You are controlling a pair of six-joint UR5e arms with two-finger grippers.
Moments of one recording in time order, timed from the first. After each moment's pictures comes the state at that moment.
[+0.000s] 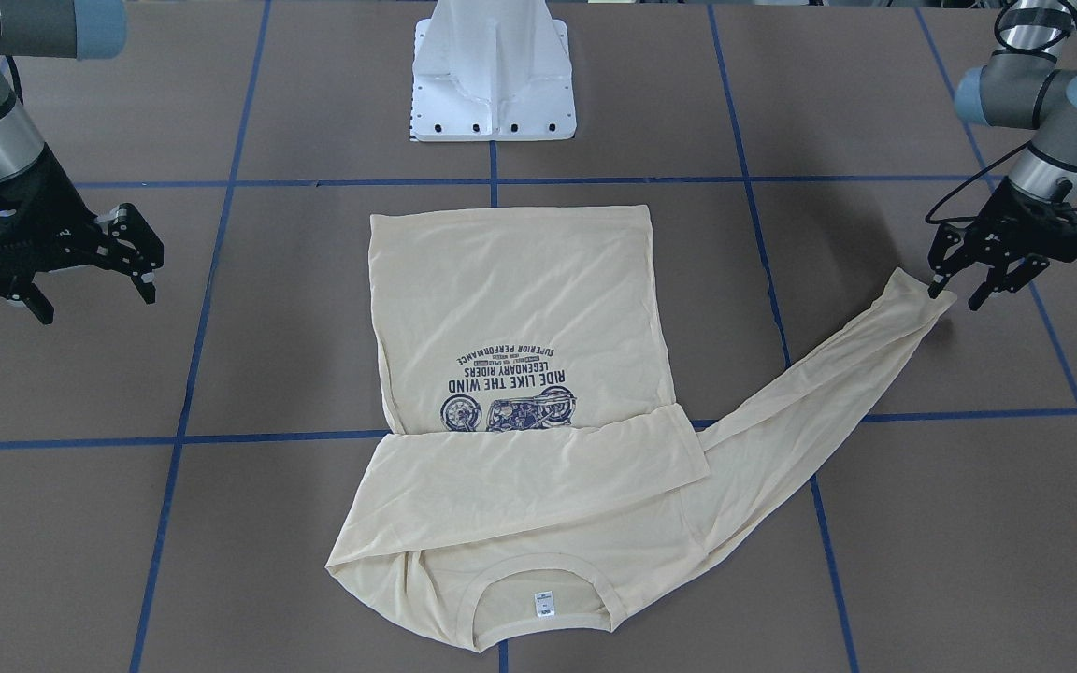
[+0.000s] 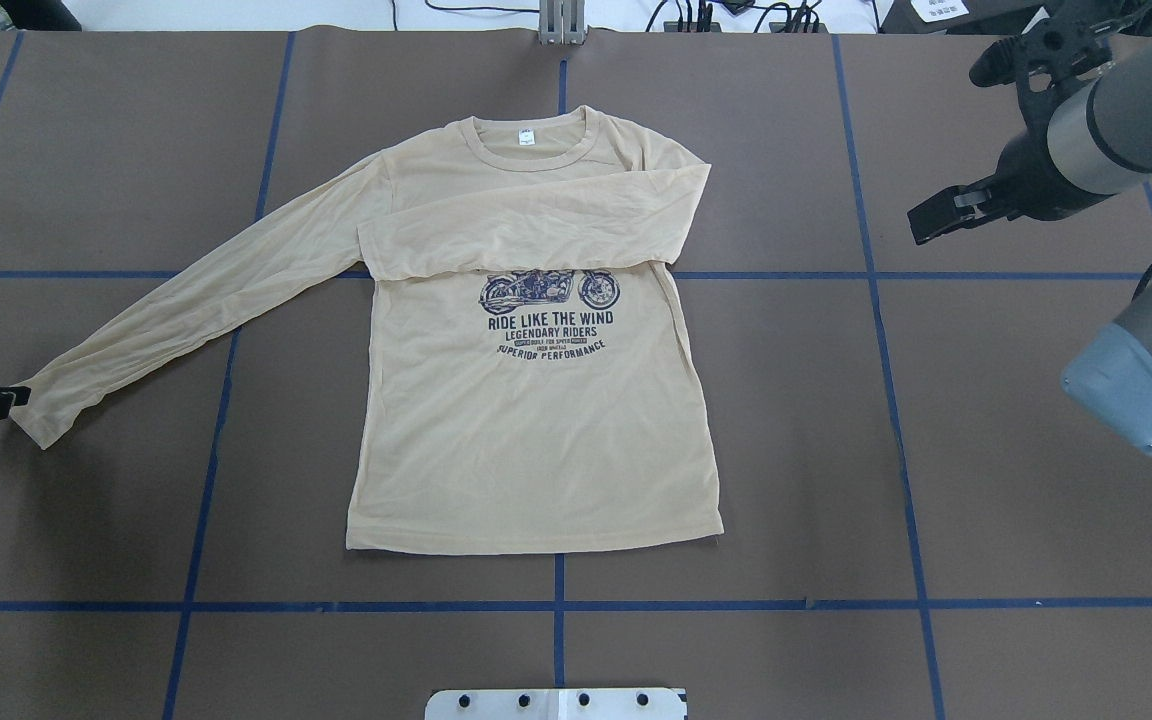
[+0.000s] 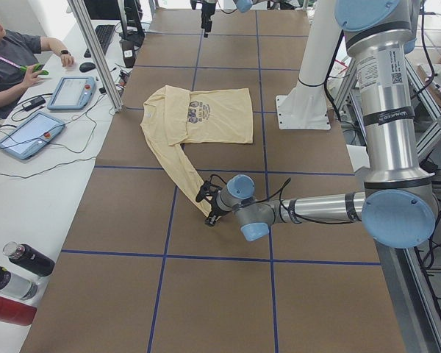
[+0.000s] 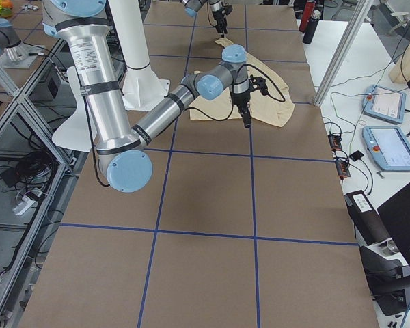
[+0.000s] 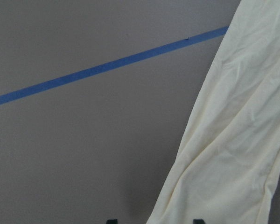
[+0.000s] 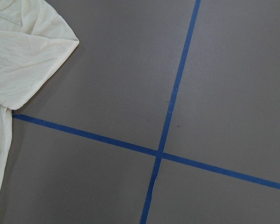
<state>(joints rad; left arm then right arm) -0.87 -1.36 -1.51 -2.80 -1.92 -0.68 0.97 -1.31 2.03 -1.60 2.00 0.61</state>
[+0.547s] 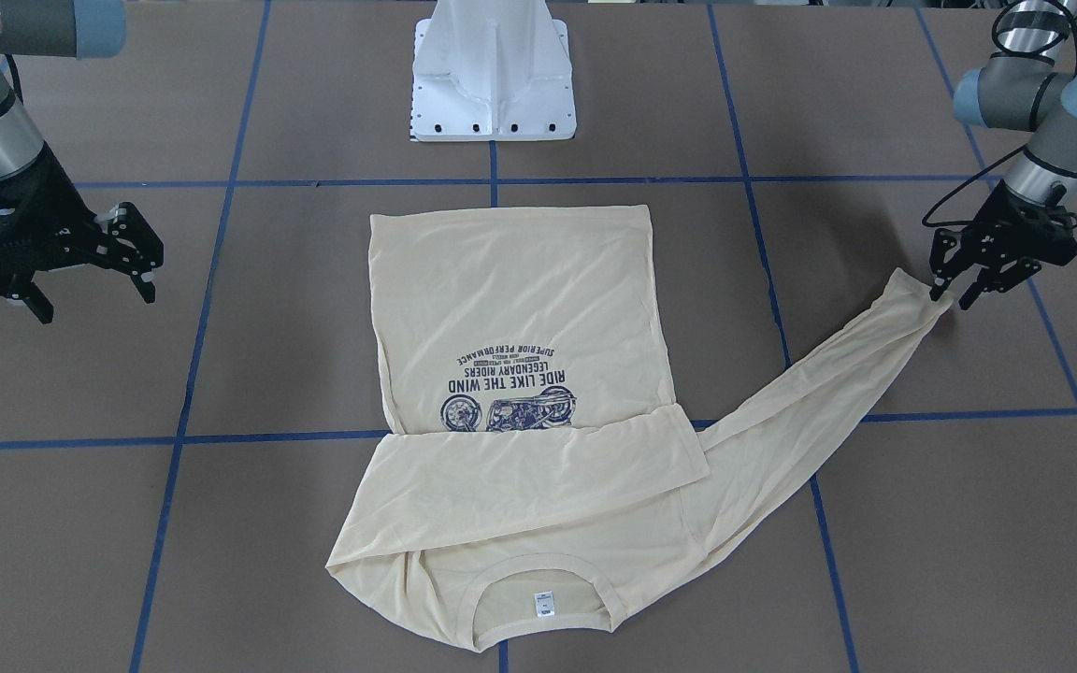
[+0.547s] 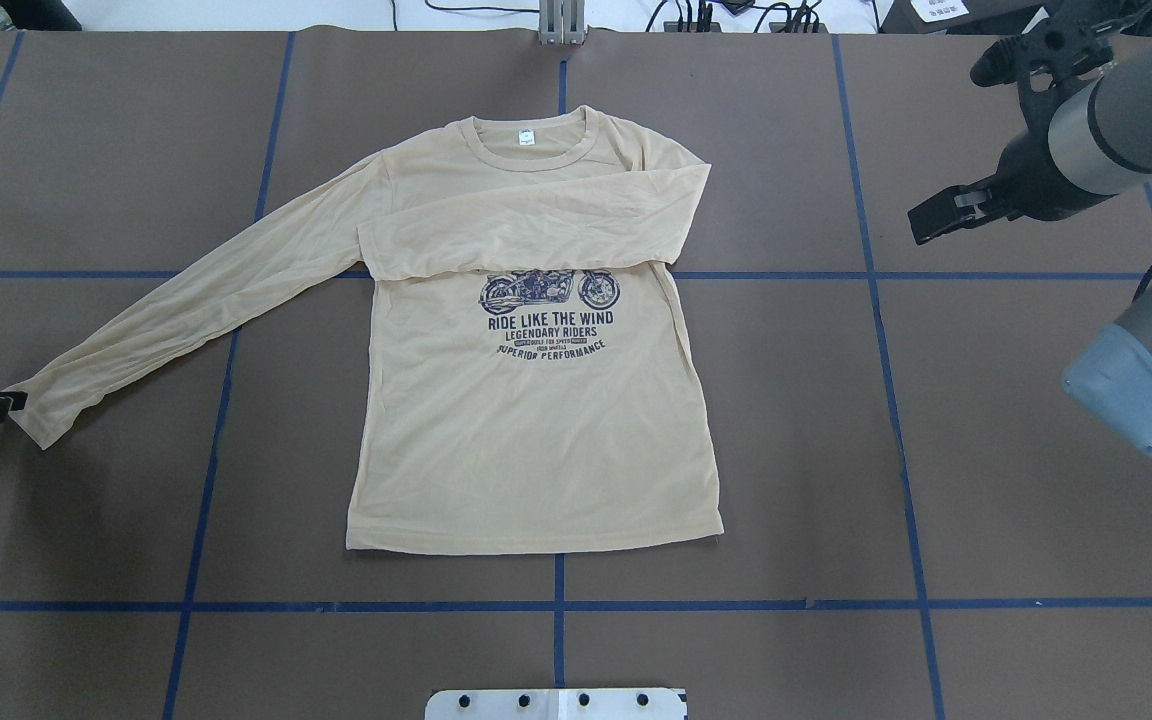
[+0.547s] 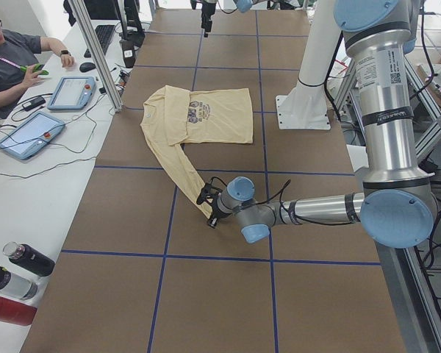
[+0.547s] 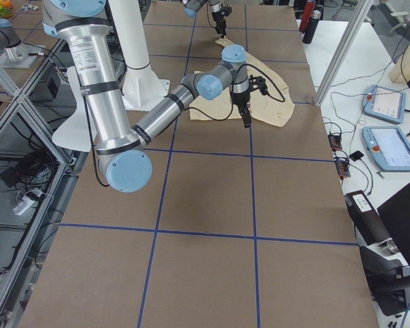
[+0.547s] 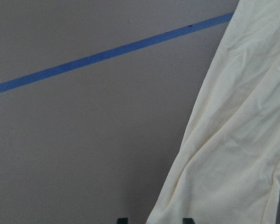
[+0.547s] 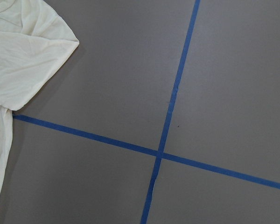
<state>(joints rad) -0.86 -1.36 -1.49 -2.80 -1.92 -0.68 0.97 -1.31 2.03 -1.60 2.00 0.61</state>
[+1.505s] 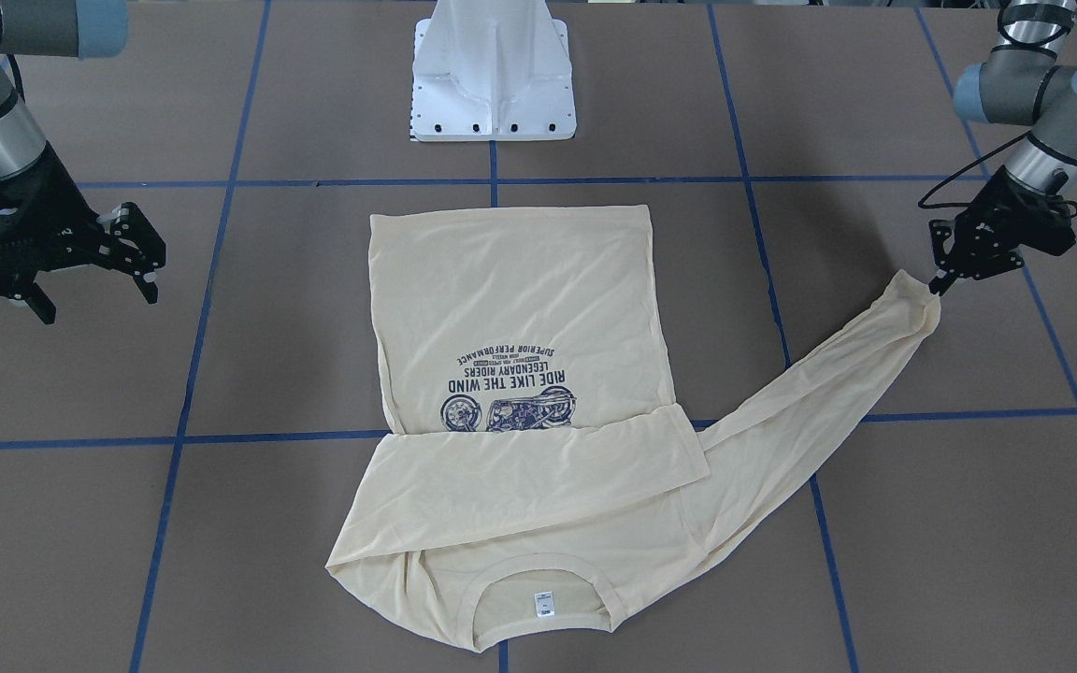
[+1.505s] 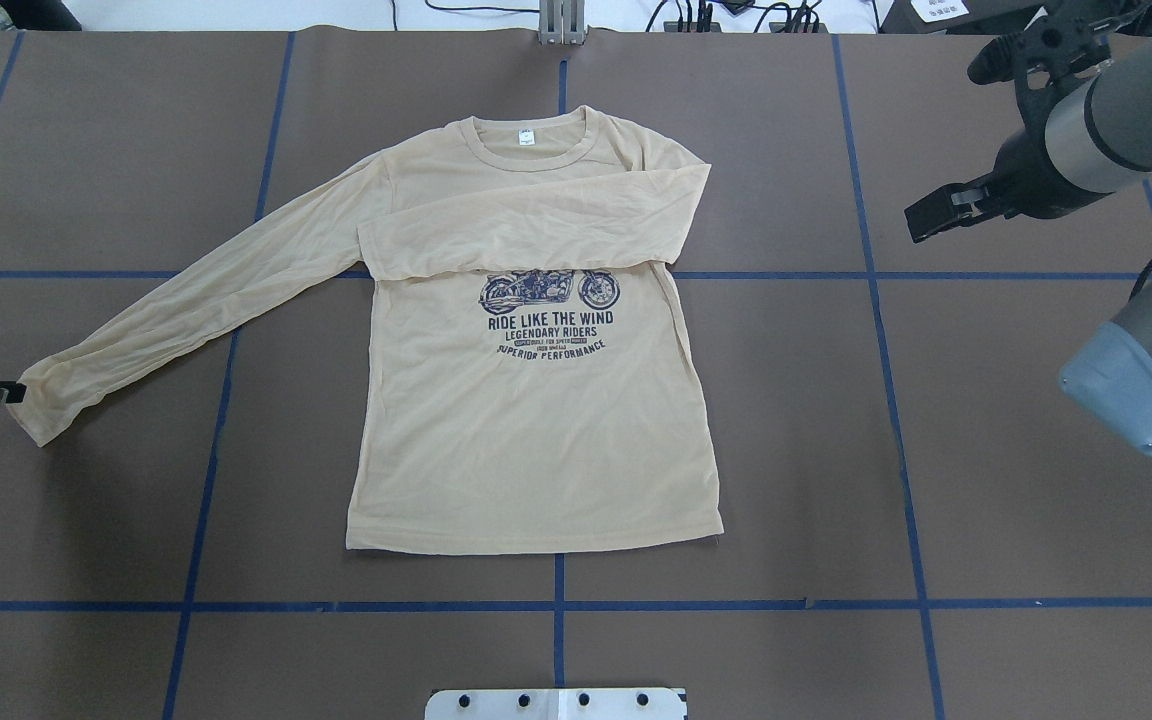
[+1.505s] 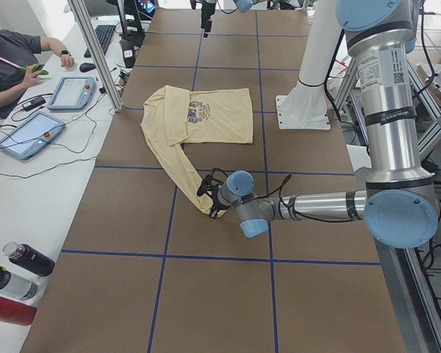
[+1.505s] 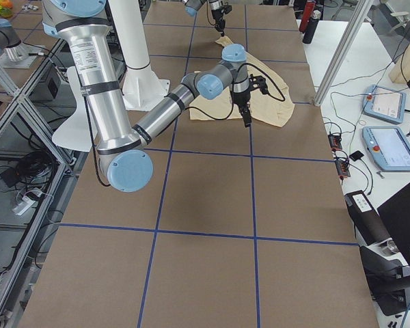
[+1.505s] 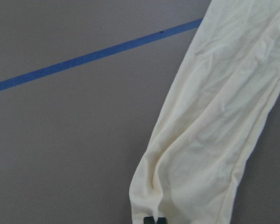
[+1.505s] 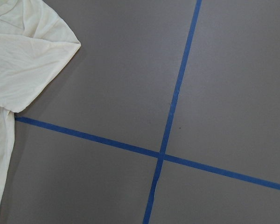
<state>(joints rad) -0.91 -1.36 -1.58 -2.76 -2.03 -0.67 0.97 -1.30 2.03 -1.60 2.00 0.61</state>
